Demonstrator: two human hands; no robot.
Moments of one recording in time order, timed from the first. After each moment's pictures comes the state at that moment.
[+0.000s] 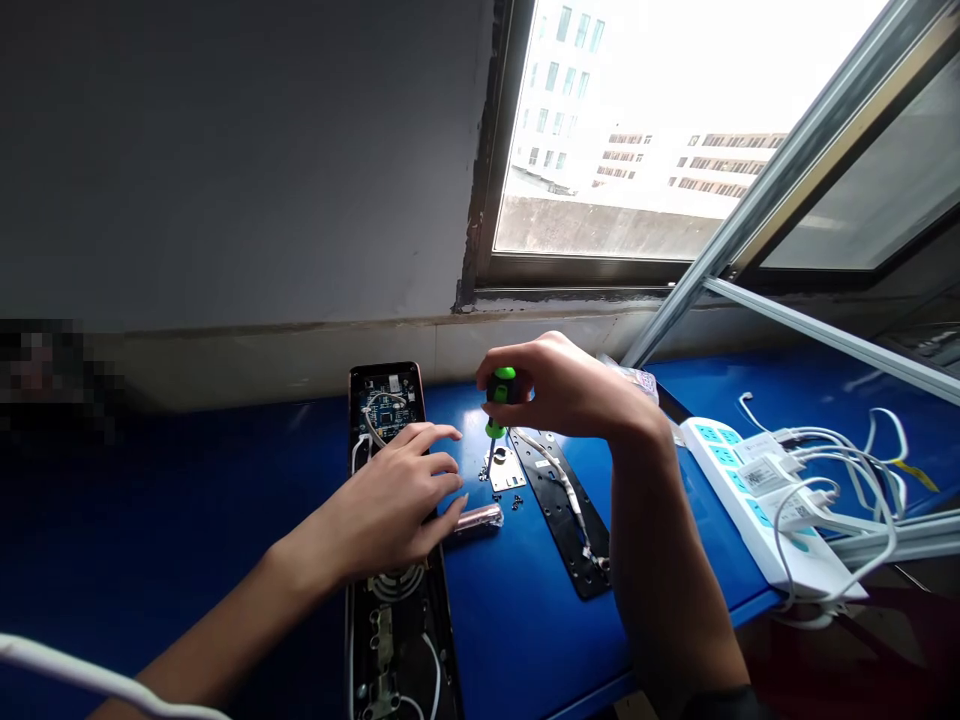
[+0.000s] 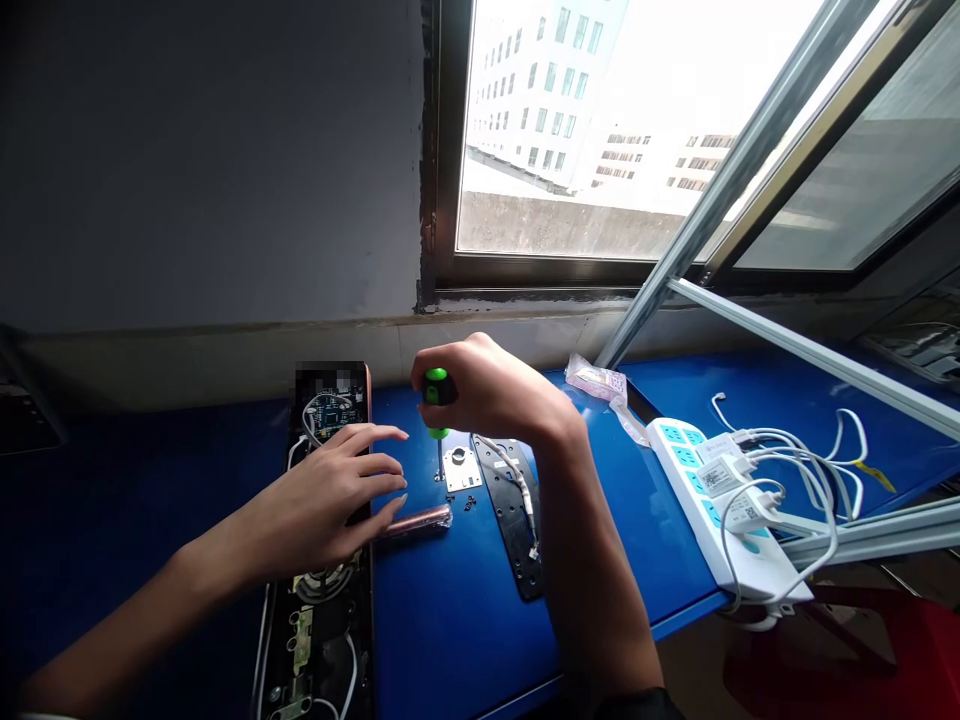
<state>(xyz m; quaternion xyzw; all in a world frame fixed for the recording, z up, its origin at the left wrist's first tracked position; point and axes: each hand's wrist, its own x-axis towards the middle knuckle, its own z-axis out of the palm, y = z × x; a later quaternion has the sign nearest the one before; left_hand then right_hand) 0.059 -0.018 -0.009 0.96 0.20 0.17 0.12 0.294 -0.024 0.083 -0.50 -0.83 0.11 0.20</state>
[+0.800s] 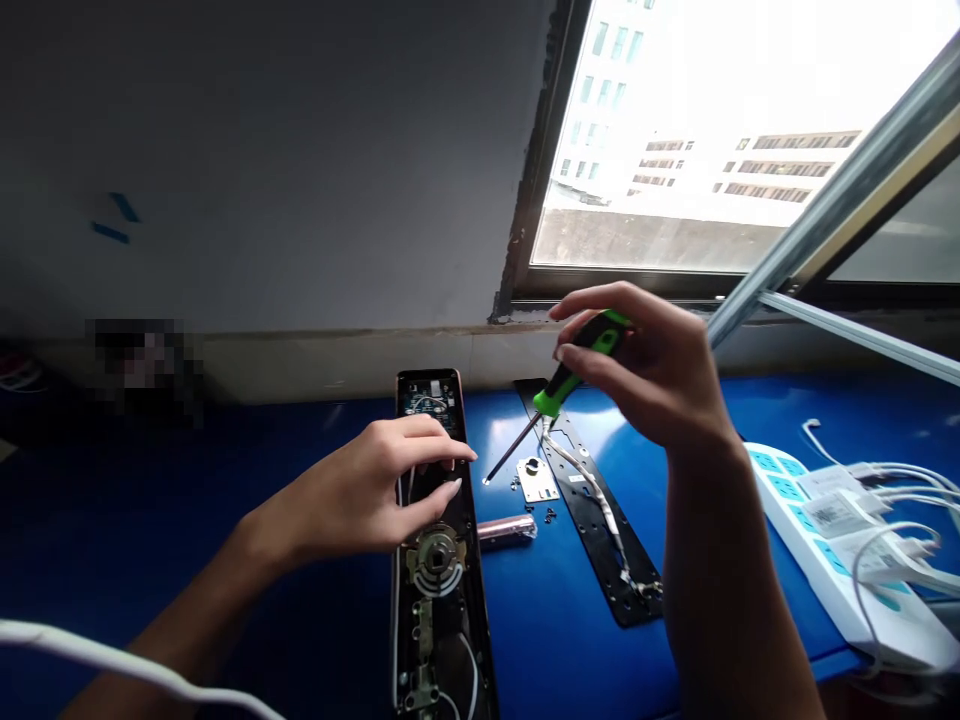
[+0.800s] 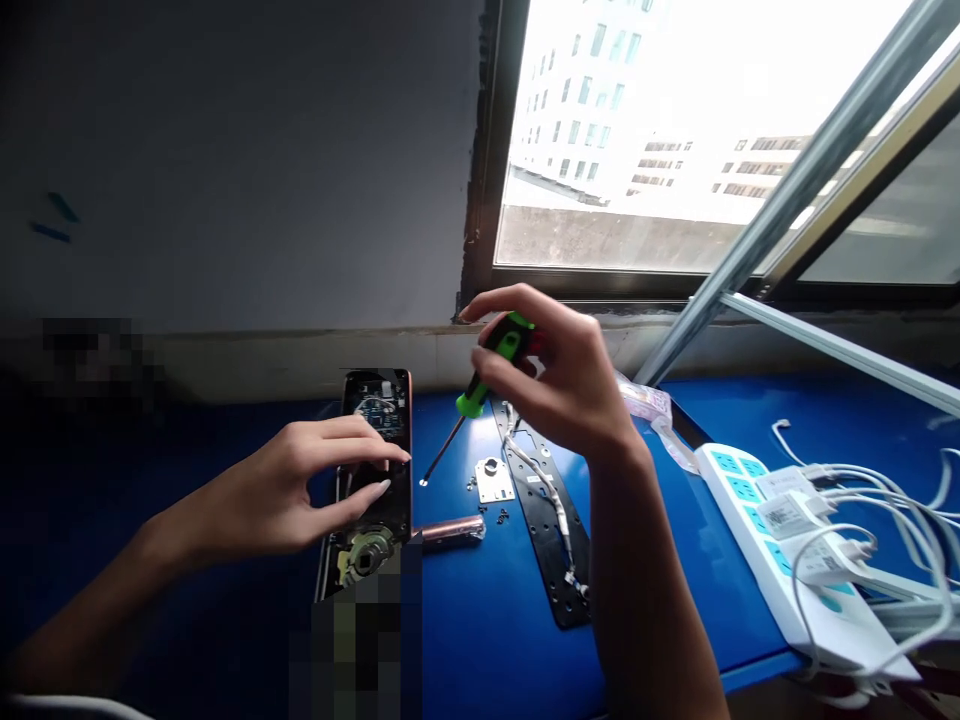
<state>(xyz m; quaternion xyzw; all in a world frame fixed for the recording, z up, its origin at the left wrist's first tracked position) 0.010 -0.014 0.031 0.92 0.25 0.22 0.21 0.289 -0.037 0.090 -0.40 -0.75 0.12 0.51</state>
